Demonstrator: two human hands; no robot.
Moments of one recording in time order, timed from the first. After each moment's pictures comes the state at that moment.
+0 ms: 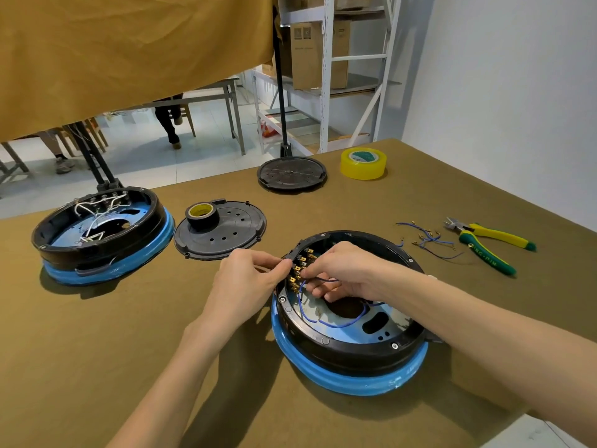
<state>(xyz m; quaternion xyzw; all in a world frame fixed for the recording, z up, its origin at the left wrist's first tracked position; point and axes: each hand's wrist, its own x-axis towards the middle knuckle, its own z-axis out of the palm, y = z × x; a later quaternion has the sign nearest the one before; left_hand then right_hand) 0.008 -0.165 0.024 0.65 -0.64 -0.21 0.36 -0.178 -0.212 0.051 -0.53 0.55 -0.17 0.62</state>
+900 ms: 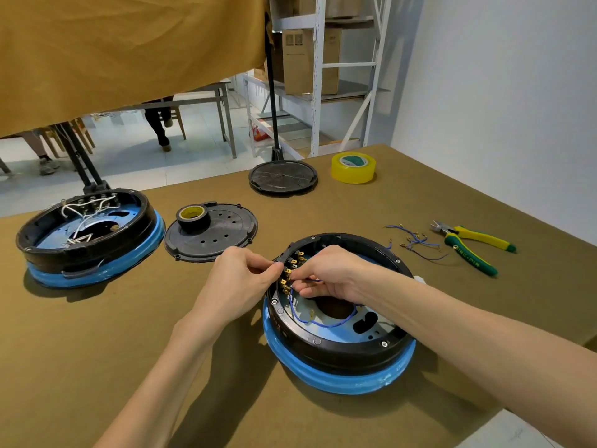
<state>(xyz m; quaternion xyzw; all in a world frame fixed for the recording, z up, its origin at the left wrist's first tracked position) 0.008 -0.167 0.029 0.64 -0.65 -0.20 0.35 -0.170 -0.208 0.050 -0.45 0.56 -0.22 0.66</state>
